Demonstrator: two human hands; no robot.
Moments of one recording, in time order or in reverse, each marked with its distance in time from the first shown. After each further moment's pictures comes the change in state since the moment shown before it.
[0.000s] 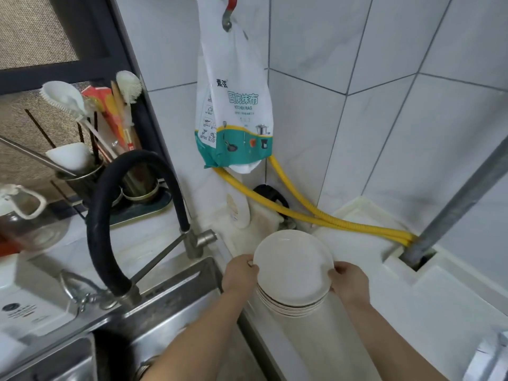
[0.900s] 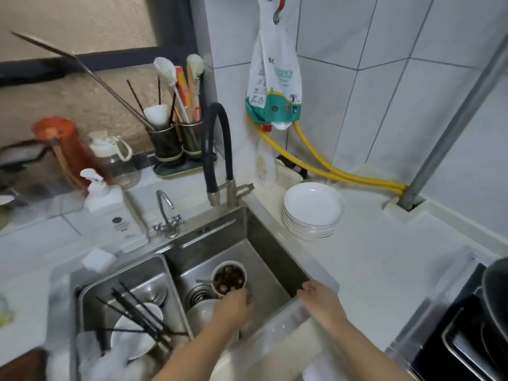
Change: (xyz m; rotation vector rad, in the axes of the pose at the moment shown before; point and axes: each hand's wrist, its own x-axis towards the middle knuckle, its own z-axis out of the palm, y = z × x) left_hand -0.201 -0.198 -0.053 0.451 -0.262 0.056; right_hand -0.249 0.075 0.077 -0.239 -0.323 -0.066
